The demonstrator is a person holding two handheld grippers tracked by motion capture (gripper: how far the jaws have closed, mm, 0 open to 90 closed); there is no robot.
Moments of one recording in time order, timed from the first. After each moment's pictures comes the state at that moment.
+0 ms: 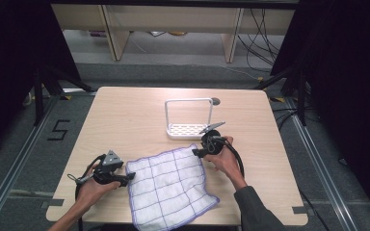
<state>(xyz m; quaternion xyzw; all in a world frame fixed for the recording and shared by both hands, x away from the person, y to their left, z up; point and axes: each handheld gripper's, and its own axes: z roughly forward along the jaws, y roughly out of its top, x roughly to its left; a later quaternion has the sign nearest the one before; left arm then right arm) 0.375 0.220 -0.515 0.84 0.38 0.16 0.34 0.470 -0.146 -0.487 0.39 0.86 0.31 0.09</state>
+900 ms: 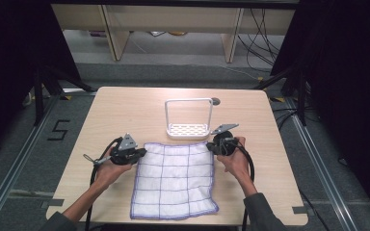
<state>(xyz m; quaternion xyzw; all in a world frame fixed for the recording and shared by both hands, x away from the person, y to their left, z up) 0.429 0.176 -0.497 0.84 0.32 0.19 0.39 0.452 -0.182 -0.469 0.39 0.85 0.32 0.13</state>
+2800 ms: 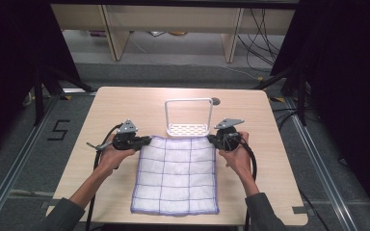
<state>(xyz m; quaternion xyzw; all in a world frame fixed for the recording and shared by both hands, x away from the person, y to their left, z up) 0.457 0.178 -0.474 0.80 0.34 0.15 0.47 0.454 -0.186 -0.448 0.38 0.83 0.36 0.17</state>
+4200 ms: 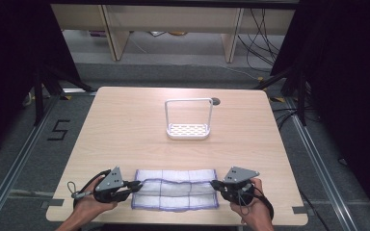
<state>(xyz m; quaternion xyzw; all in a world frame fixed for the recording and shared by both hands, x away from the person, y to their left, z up) 0.311 0.200 -0.500 0.86 0.22 0.12 0.45 0.306 -0.203 -0.465 0.30 0.87 0.38 0.14</state>
